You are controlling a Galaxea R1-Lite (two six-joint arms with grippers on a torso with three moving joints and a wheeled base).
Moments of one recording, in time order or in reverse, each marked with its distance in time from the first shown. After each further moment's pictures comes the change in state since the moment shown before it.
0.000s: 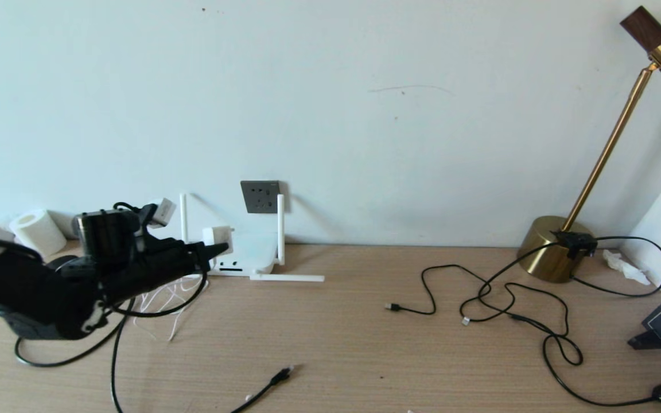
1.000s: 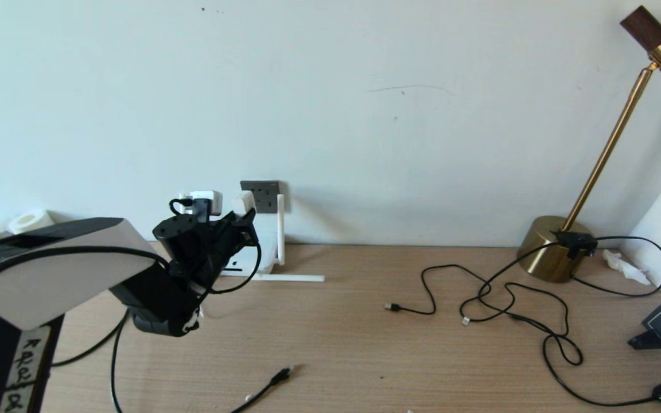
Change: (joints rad) left arm -0.182 0.339 -0.238 -0.535 0.387 0.127; right arm 0.000 0.000 0.000 0.000 0.000 -0.001
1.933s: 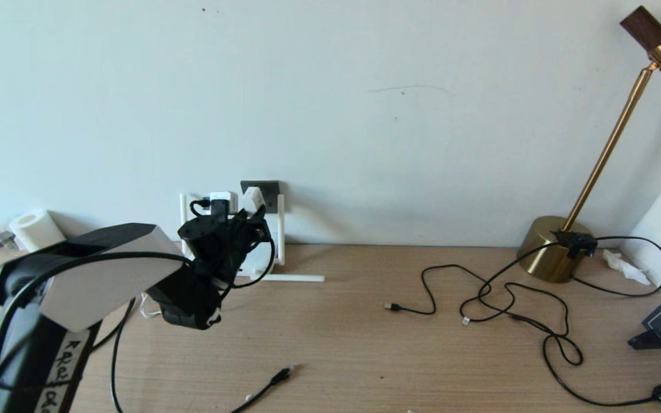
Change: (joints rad) left arm -0.037 0.107 -0.163 -0.001 0.081 0.008; right arm 0.000 0.000 0.000 0.000 0.000 0.001
